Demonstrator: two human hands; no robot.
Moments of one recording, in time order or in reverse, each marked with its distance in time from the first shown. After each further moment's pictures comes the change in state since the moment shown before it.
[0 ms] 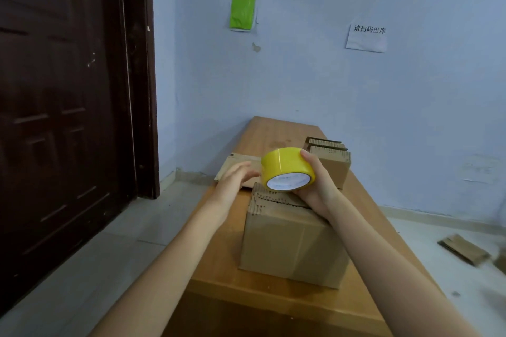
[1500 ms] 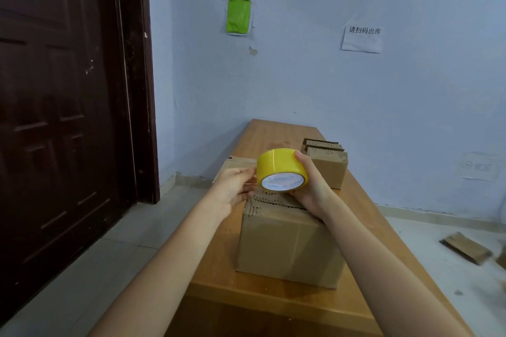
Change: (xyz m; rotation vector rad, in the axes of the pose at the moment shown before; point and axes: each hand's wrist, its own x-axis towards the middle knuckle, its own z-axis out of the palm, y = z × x) left_hand 0.010 0.010 0.008 -0.152 0.006 -0.174; right_hand -0.004 -0.003 0.001 -0.067 -0.107 -0.033
